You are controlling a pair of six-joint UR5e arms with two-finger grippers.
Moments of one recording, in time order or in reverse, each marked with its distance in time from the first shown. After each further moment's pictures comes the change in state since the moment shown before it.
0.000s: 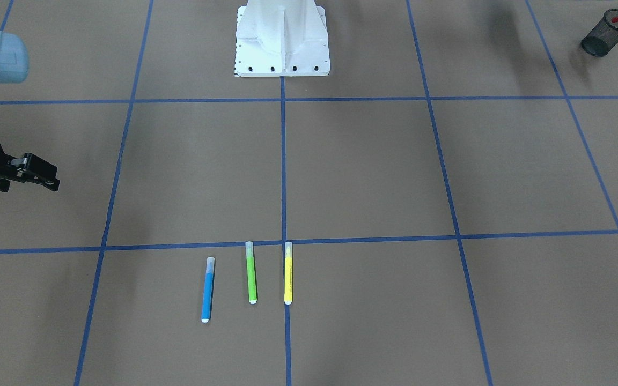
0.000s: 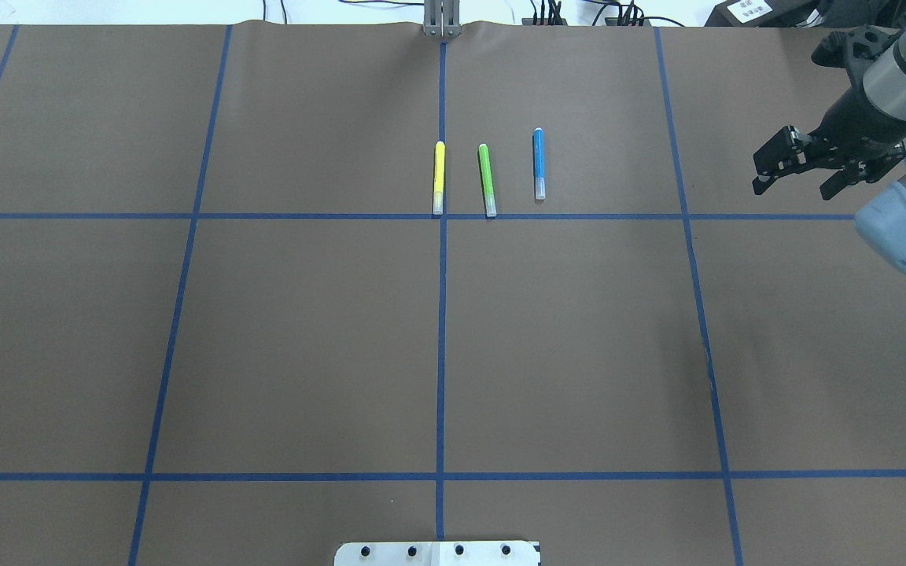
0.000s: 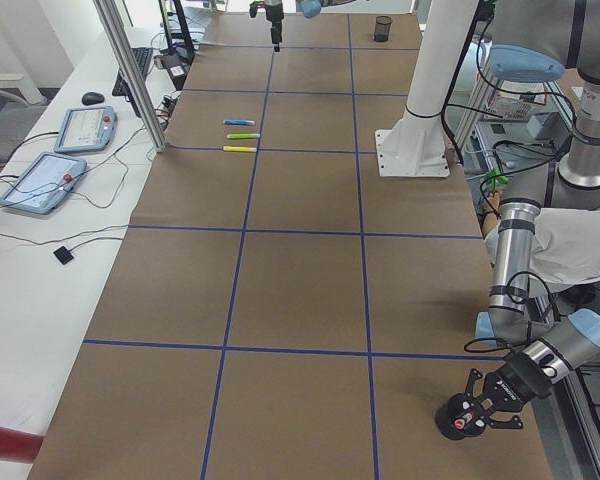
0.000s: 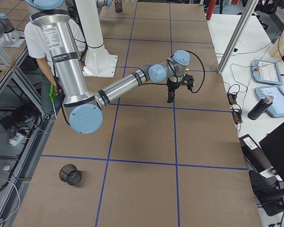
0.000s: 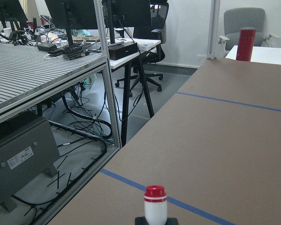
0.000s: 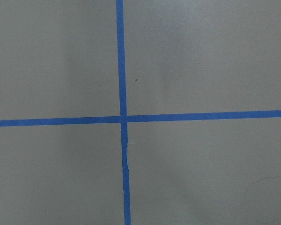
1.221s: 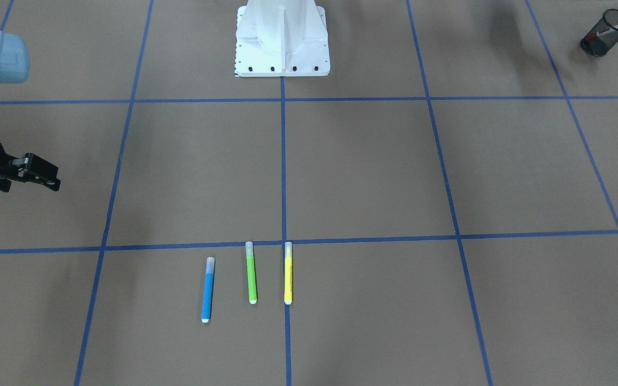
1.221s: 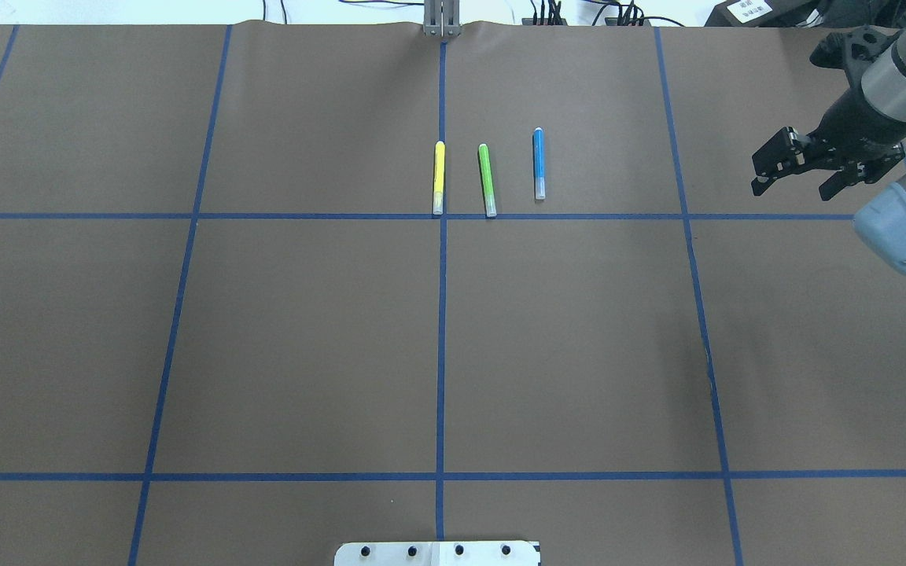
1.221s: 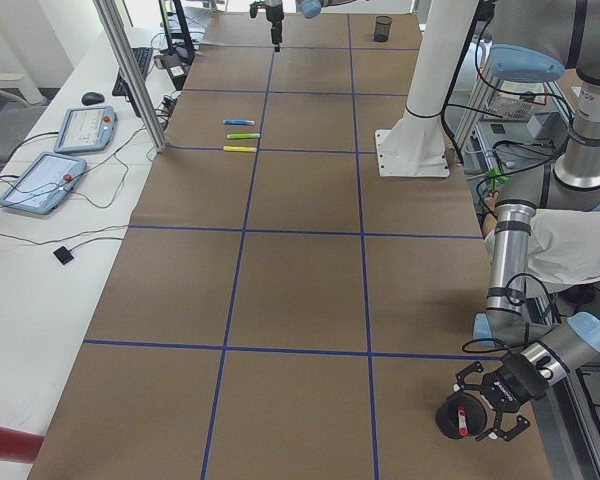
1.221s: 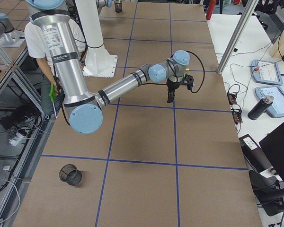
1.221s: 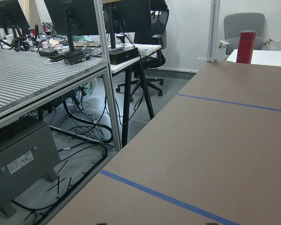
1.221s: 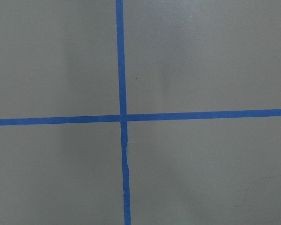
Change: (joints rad) left arm -0.016 -0.012 -0.002 0.053 -0.040 0.054; right arm -0.002 0.000 0.000 0.000 0.000 0.001
